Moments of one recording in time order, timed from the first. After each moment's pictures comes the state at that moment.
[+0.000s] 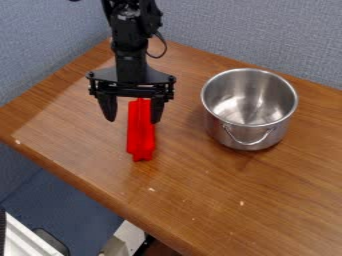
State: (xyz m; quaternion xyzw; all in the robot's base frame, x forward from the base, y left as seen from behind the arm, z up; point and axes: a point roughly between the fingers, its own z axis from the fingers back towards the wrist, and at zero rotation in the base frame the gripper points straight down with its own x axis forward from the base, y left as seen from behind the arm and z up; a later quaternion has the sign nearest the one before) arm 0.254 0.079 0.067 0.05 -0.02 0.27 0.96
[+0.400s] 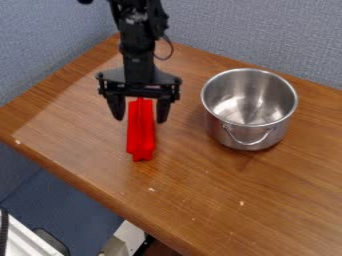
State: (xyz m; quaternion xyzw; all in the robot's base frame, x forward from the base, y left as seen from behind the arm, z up) arm 0.264 0.079 0.055 0.05 -0.03 0.24 0.97
